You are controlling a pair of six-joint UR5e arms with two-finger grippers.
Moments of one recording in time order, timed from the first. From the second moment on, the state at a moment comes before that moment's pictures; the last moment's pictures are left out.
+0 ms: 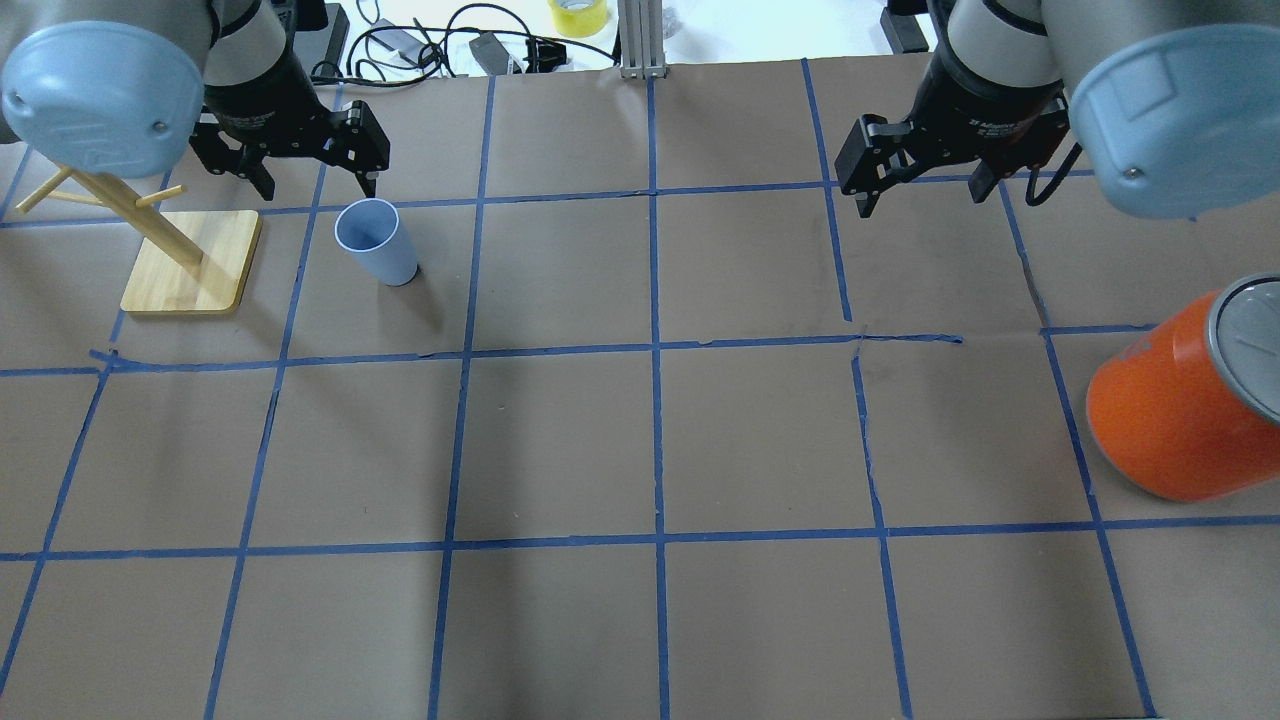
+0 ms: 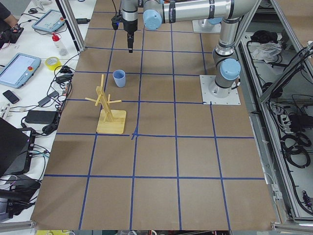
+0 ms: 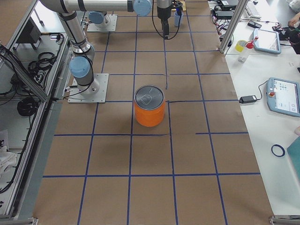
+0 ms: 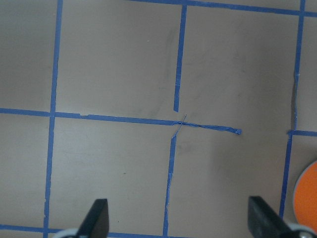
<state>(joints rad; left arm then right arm) -1.52 -1.75 -1.51 -1.38 1.68 0.00 1.61 -1.57 1.60 -1.71 -1.59 -0.05</state>
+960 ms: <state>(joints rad) -1.53 -1.63 -1.59 -1.41 1.58 0.00 1.61 -1.57 1.60 -1.71 -1.59 -0.05</state>
